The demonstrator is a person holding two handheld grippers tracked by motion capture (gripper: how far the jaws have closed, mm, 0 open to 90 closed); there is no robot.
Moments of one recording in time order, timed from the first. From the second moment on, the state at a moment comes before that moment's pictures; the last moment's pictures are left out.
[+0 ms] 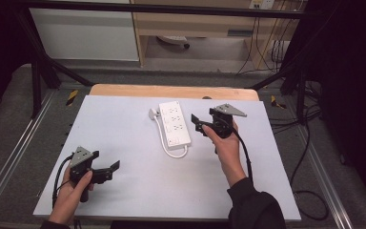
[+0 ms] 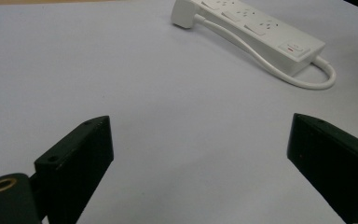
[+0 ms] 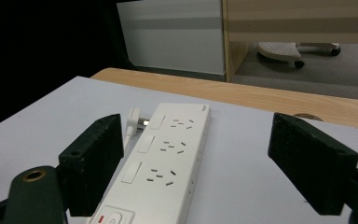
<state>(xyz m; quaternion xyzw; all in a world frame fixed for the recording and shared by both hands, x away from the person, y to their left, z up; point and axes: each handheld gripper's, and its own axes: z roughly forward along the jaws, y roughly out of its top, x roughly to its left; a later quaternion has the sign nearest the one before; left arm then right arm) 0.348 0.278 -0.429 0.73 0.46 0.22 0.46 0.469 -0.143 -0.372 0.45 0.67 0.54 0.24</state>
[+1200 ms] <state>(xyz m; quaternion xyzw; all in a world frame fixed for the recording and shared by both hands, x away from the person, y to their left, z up) 0.348 0.277 -0.429 0.73 0.46 0.22 0.46 0.479 -0.107 -0.385 0.43 0.69 0.52 0.25</state>
